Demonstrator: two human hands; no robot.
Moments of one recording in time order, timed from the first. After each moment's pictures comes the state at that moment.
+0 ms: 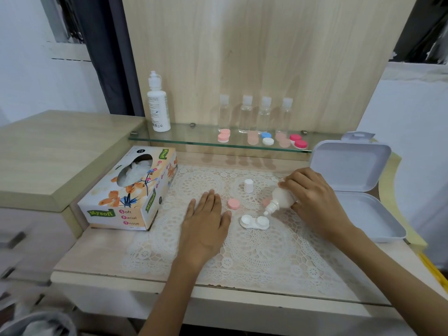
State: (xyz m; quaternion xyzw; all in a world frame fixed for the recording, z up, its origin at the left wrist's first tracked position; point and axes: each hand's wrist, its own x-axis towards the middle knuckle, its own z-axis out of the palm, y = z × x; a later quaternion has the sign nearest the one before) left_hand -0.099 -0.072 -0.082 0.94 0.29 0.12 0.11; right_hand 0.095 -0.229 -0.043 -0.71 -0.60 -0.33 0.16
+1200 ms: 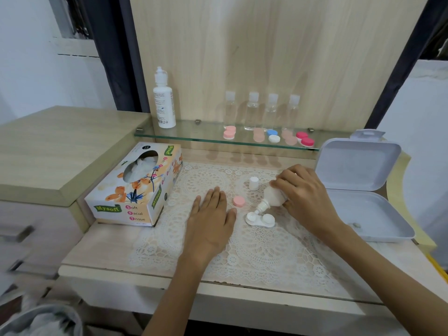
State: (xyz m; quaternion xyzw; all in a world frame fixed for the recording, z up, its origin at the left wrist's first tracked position) left_hand -0.099 -0.071 -0.083 0.94 0.29 0.13 0.11; right_hand 0.080 -0.206 -0.046 -0.68 -0.61 -0.38 0.15
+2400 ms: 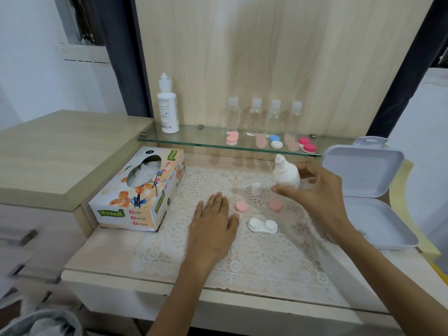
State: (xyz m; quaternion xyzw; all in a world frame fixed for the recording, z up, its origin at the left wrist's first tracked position) left_hand -0.099 -0.073 -0.081 0.93 0.29 0.16 0.14; right_hand 0.057 -0.211 -0.013 -0.74 -0.41 -0.09 0.53
